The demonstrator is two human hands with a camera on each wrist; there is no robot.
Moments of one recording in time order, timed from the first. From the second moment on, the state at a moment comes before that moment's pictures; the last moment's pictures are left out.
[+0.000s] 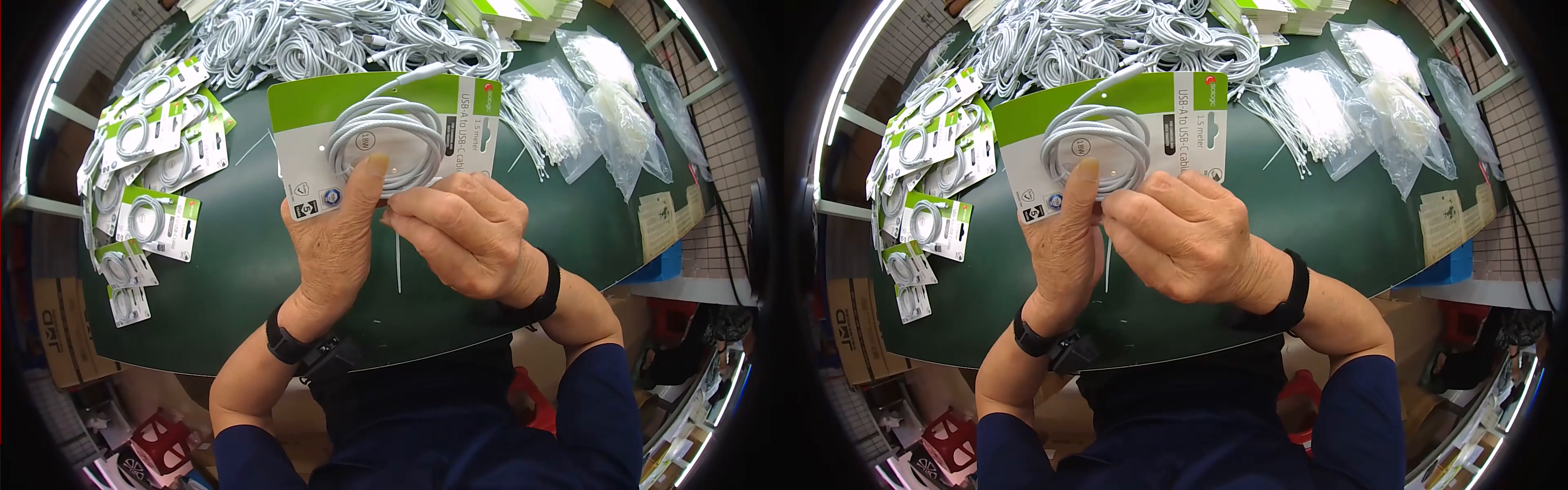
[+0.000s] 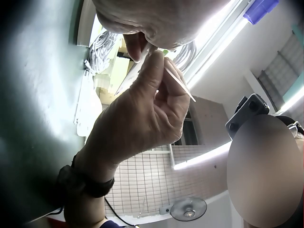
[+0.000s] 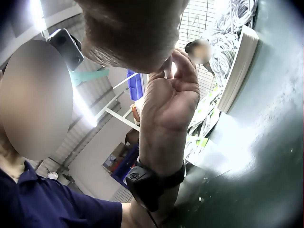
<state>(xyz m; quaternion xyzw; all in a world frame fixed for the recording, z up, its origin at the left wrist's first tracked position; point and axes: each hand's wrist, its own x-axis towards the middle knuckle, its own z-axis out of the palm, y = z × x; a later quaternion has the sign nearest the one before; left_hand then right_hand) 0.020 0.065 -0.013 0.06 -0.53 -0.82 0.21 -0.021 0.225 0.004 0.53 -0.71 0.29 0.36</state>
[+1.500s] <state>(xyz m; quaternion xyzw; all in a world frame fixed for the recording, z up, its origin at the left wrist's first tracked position) 0.017 0.071 -0.020 0.07 -0.53 -0.83 0.16 -0.050 0.224 0.004 0.49 -0.72 0.34 0.36</state>
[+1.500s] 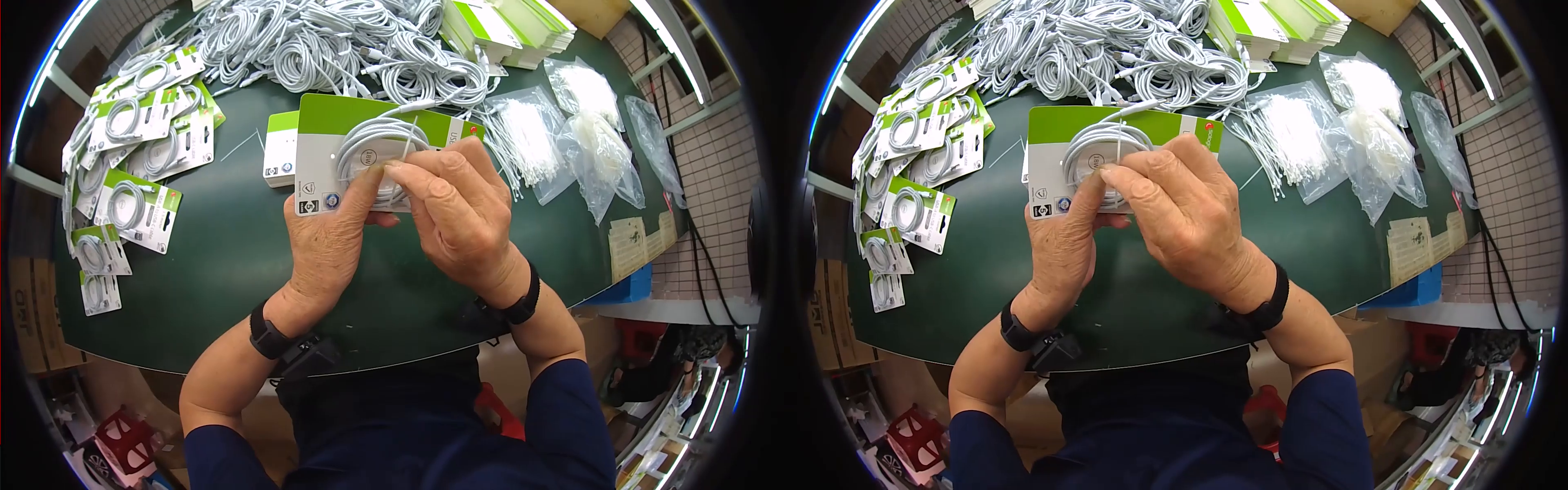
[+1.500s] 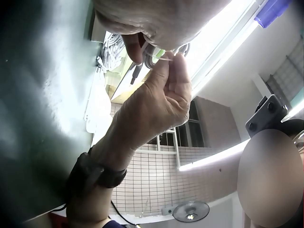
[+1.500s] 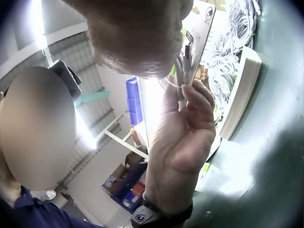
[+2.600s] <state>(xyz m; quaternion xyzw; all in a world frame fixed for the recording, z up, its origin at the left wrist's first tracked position) 0.021 0.069 -0.011 0.07 -0.50 -0.85 0.18 -0.031 0.239 0.012 0.54 -0.71 0.33 0.32</state>
